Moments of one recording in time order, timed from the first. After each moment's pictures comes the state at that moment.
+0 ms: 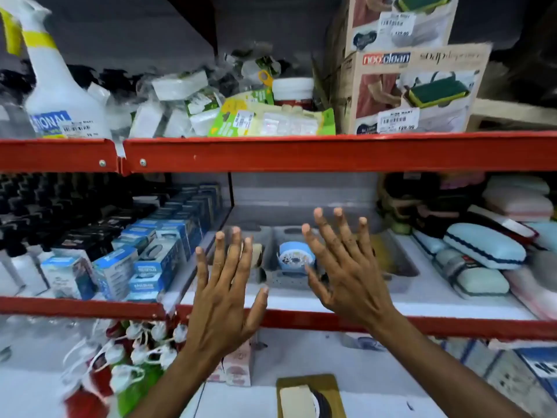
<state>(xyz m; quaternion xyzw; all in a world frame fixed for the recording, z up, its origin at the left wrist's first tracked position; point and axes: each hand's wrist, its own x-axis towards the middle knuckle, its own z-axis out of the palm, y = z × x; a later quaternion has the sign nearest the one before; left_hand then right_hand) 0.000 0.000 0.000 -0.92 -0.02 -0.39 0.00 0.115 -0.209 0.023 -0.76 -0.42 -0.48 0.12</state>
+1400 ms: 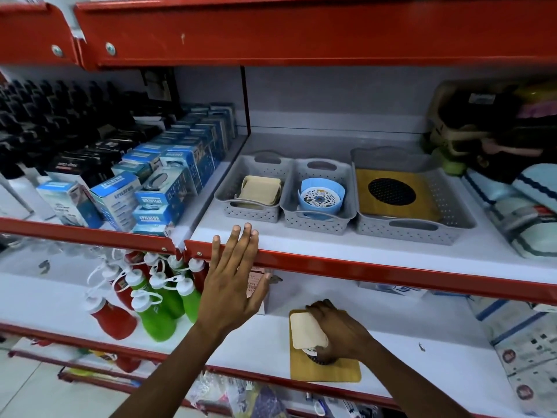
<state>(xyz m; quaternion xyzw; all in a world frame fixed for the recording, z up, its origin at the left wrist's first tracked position) 0.003 0.030 -0.112 -0.96 -0.04 -0.27 -0.05 0.128 -0.200 -0.244 -0.87 -0.45 0.17 0.06</state>
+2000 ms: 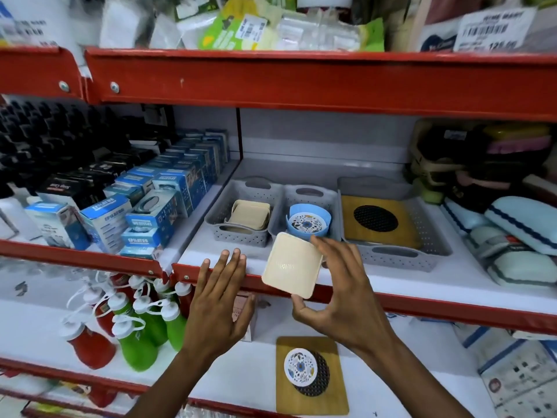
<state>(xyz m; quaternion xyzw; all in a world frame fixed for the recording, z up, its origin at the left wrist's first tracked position) 0.004 0.029 -0.113 -0.95 -0.04 -0.29 -0.08 0.090 -0.198 -0.039 -0.82 -0.41 -0.18 0.35</state>
